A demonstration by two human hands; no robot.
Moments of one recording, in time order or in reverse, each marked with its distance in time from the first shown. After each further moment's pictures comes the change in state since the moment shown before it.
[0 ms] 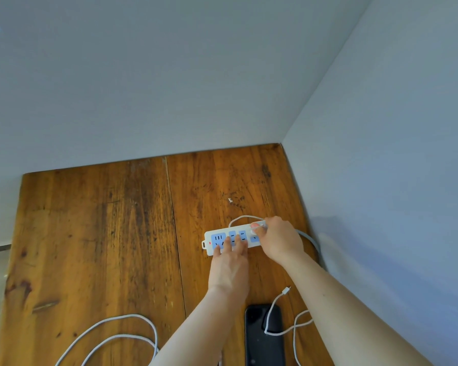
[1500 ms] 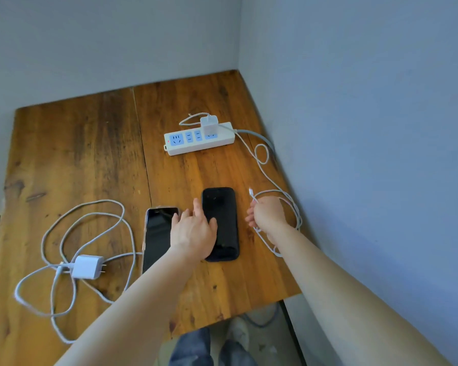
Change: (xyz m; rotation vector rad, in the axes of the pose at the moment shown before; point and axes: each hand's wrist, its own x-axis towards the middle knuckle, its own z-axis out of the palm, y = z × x) left_hand -0.126 0.080 0.128 -0.316 0.183 -0.323; right_hand -0.154 0.163 0.078 0.834 -0.100 0.272
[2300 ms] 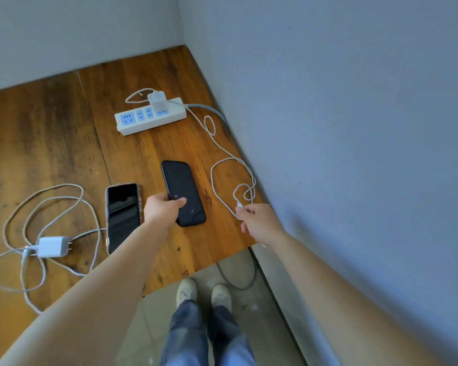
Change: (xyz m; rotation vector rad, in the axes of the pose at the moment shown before) left_hand -0.033 0.030 0.000 -0.870 -0.034 -0.406; right_hand -0.085 0.081 -0.082 -0.144 -0.105 -0.128
